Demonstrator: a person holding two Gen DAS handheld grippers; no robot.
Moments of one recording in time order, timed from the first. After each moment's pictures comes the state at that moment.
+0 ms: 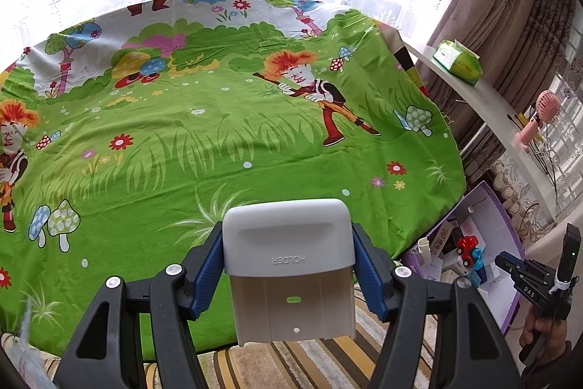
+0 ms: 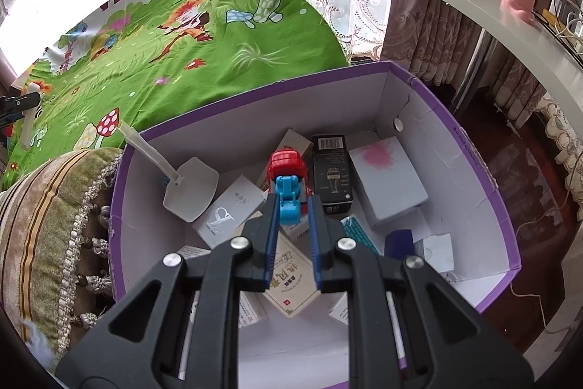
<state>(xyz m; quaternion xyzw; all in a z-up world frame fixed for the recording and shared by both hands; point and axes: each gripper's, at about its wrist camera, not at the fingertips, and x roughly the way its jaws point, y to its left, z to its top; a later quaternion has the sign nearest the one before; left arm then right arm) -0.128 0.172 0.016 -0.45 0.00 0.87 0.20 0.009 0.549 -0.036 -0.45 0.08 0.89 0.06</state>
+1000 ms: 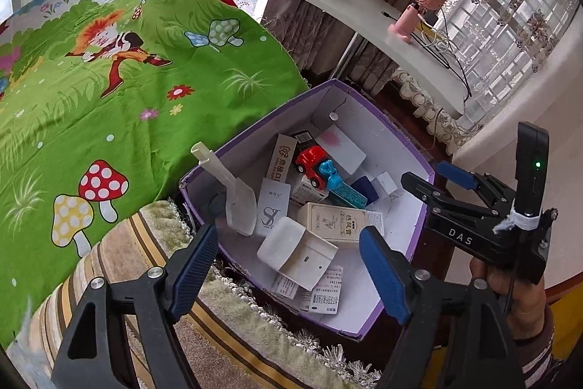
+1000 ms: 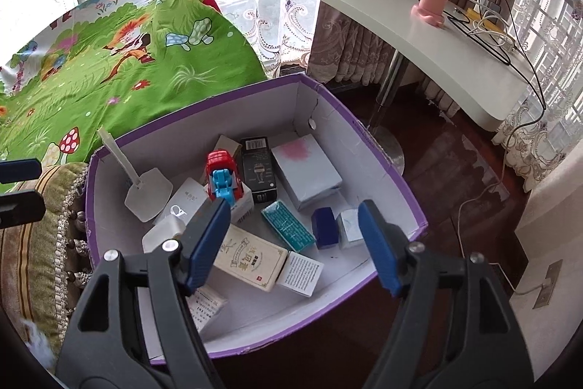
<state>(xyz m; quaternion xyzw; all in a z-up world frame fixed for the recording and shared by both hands) -0.033 0.333 0.002 -0.52 0.06 0.76 0.39 0.055 0.555 0.003 -0.45 0.06 0.87 0.20</state>
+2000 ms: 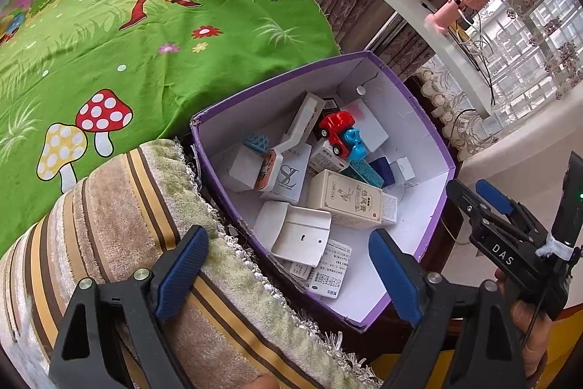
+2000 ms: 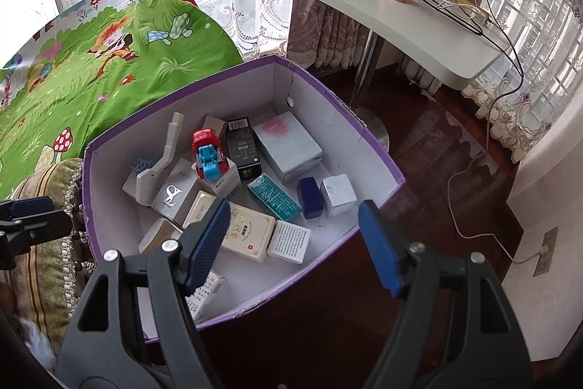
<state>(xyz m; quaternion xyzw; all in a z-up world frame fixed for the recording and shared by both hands) -0.030 0.325 -0.031 -0.57 0.03 0.74 0.34 0.081 0.552 0.006 -0.46 0.08 0.86 0.23</state>
